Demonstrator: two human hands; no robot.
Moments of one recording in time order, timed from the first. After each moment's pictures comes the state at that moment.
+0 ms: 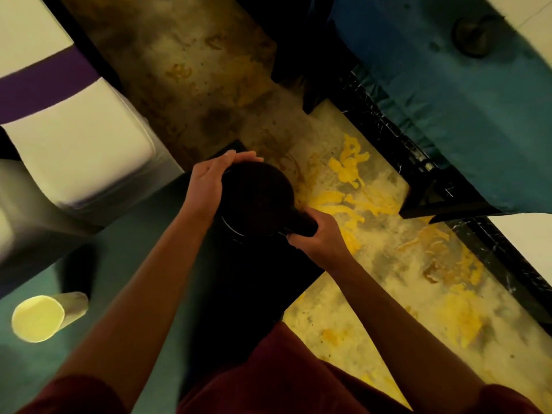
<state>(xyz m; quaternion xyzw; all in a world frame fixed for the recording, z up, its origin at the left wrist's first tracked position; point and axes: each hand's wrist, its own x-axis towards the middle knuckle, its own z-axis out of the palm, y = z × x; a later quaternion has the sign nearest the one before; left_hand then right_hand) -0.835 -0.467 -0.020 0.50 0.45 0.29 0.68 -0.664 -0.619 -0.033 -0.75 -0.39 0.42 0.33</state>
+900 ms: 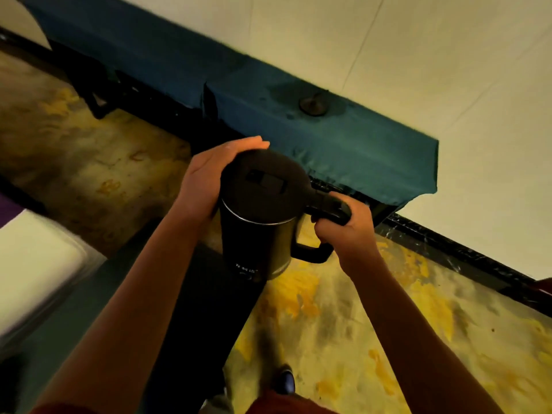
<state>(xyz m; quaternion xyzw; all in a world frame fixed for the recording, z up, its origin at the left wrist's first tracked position) -0.713 -0.571 0.173 0.68 0.16 0.32 0.64 -0.585 -0.761 0.156 -0.74 -0.34 0.16 0.56</state>
